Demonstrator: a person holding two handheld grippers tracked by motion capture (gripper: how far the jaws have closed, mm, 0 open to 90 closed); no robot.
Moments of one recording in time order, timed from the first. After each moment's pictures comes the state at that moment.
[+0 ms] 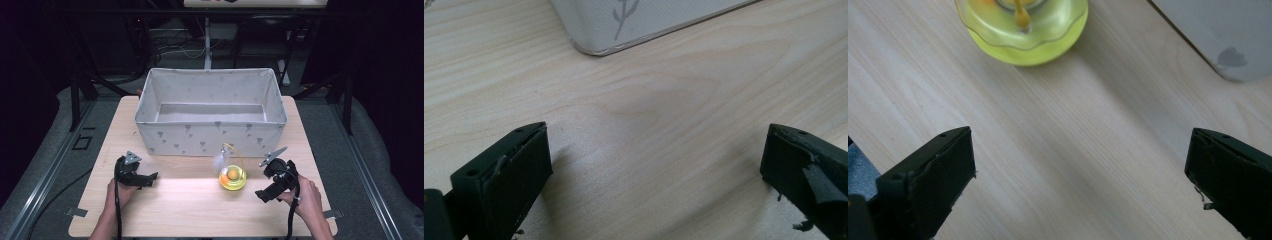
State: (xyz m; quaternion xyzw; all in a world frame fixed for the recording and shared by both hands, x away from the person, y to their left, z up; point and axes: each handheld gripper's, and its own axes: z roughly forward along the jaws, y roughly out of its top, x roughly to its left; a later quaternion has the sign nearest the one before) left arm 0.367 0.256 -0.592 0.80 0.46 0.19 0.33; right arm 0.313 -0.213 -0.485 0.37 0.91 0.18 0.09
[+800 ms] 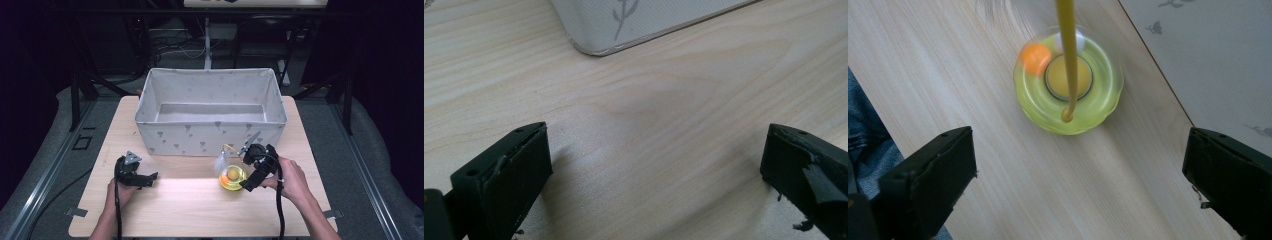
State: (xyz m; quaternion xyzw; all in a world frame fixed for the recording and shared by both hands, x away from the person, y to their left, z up) left arm 0.367 0.256 -0.592 0.80 0.46 0.19 0.33; right arm 0.337 -0.160 -0.443 0.29 0.94 0.16 0.07
